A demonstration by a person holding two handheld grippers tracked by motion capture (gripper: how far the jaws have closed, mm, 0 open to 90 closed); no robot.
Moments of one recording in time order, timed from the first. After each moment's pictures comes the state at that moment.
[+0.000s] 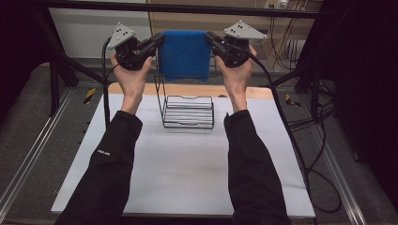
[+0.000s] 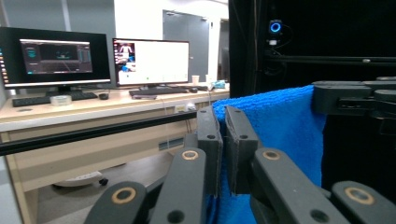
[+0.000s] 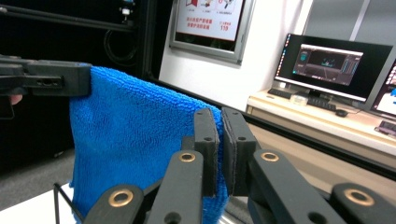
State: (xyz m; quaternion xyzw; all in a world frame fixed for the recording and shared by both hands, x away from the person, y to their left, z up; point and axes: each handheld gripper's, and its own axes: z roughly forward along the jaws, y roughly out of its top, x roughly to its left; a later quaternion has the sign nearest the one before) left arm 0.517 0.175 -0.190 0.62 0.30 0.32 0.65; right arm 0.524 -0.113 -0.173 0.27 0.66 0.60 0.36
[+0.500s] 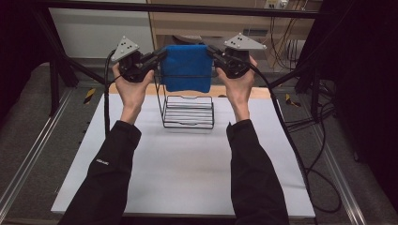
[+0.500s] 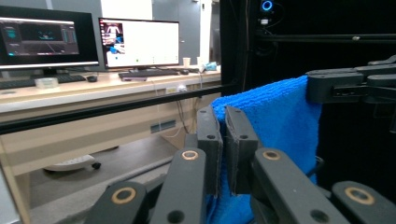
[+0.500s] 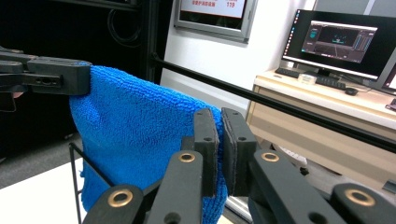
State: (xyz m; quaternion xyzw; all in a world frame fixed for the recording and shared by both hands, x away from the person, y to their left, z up) left arm 0.506 0.174 -0.215 0.65 0.29 0.30 0.63; right arm 0.513 -0.119 -0.196 0.28 0.69 0.58 0.34
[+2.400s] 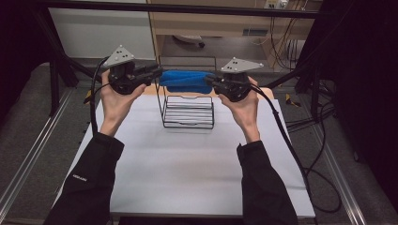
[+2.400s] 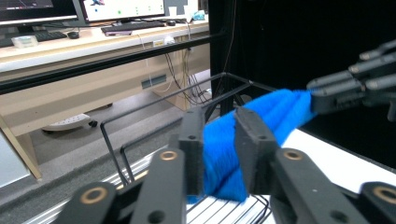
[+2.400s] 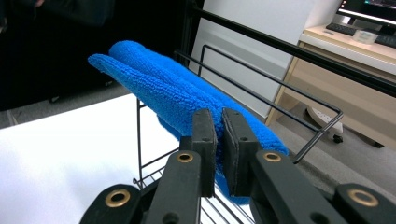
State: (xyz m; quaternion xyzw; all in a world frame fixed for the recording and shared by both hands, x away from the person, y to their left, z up) left arm 0.472 0.184 -0.203 0.73 0.30 0.25 0.56; right arm 0.474 -0.123 -0.227 0.25 0.77 0.52 0.27
